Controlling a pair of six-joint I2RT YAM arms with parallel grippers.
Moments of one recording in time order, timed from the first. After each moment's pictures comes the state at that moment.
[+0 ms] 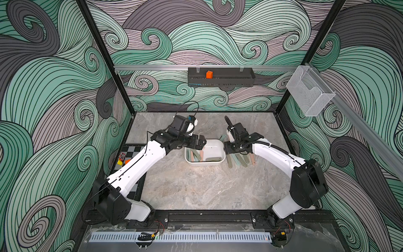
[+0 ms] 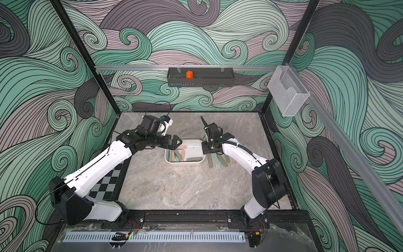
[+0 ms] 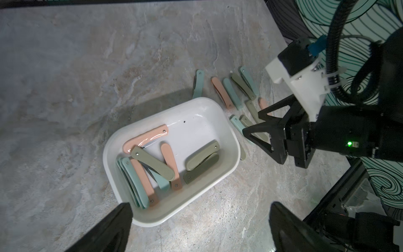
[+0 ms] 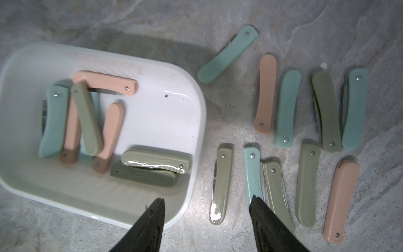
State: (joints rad) left arm -0.54 1.39 1.37 -0.75 0.15 -0.27; right arm 0.52 1.60 1.23 -0.71 0.04 0.28
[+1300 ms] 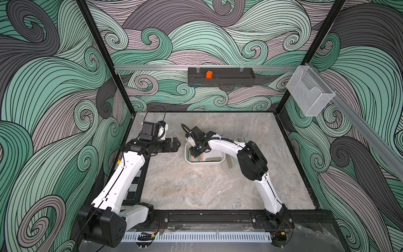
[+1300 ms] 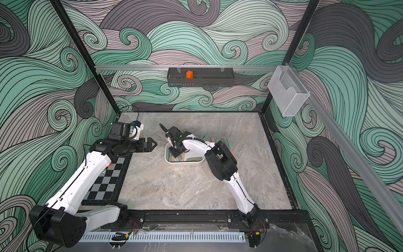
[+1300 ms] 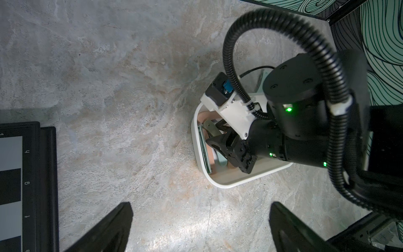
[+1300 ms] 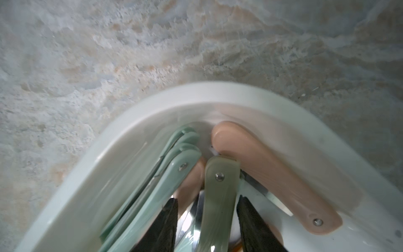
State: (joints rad) left arm -0.19 1.18 1.12 -0.82 0.25 -0.21; right arm 0.78 2.30 1.83 -0.73 -0.04 0.08
